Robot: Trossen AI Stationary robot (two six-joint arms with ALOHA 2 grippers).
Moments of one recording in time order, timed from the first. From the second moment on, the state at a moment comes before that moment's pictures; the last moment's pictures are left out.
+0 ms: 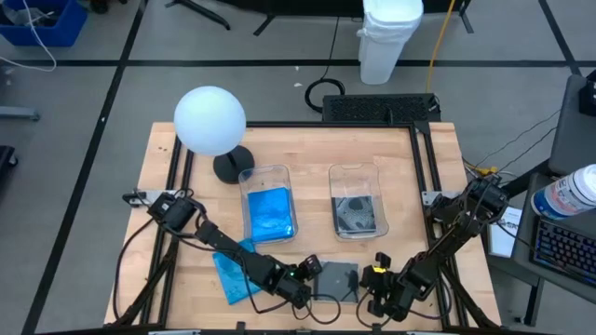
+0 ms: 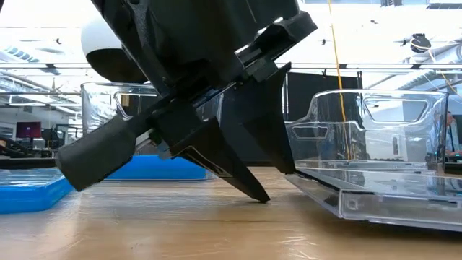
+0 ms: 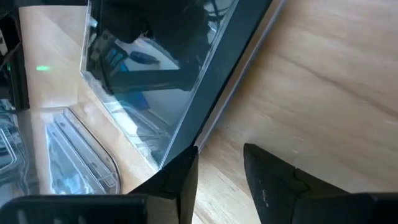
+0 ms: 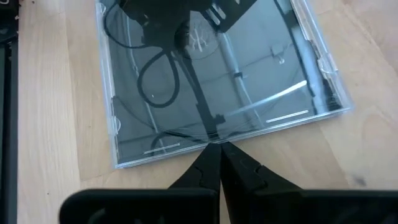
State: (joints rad) left arm -0.52 2.22 1.53 -0.29 -0.46 0.78; right arm 0.90 1.76 0.81 -0.17 0.53 1.14
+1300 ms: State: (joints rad) left arm -0.57 2.22 1.54 -0.12 -0.68 0.89; right arm 0.89 1.87 0.81 0.08 0.50 1.02
